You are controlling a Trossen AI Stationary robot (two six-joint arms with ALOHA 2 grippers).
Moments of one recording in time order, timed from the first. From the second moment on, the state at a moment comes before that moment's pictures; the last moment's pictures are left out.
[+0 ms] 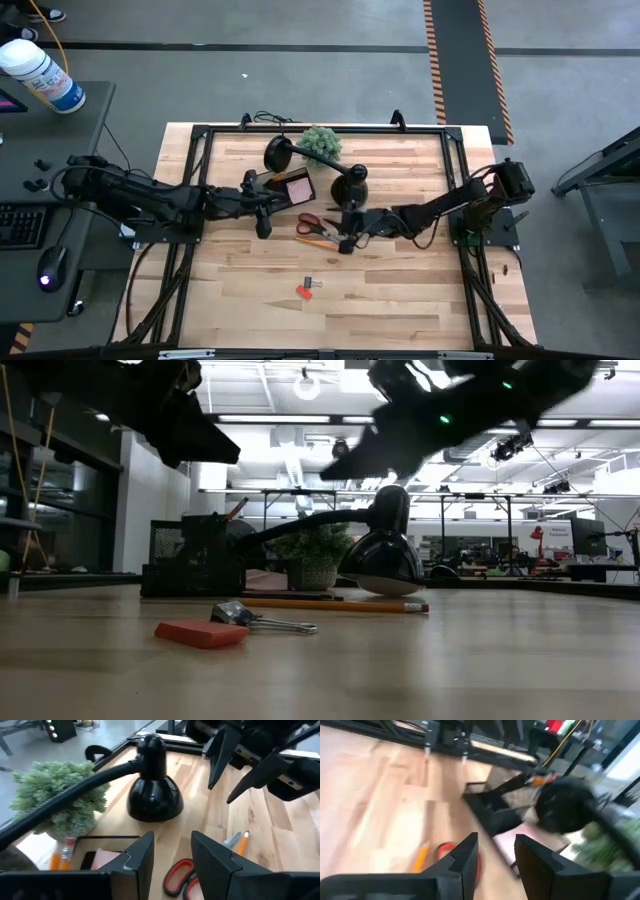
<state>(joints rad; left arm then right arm) -0.02 1.01 0.46 0.14 -0.44 -0.18 0.19 1.66 0.76 0.57 0.46 -0.17</state>
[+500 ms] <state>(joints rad) -0.09 1.24 0.46 0.38 -0.40 -0.19 0.44 1.66 0.49 0.72 0.55 0.21</state>
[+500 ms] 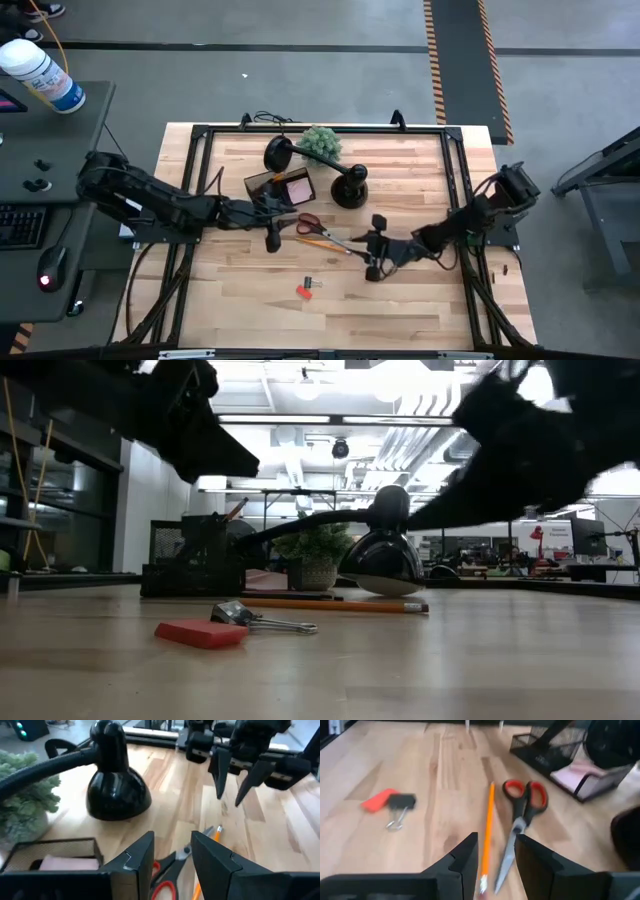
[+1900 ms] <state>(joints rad) -0.09 1.30 0.46 0.53 -0.40 -0.18 0.55 2.02 0.50 0.97 0.76 0.37</state>
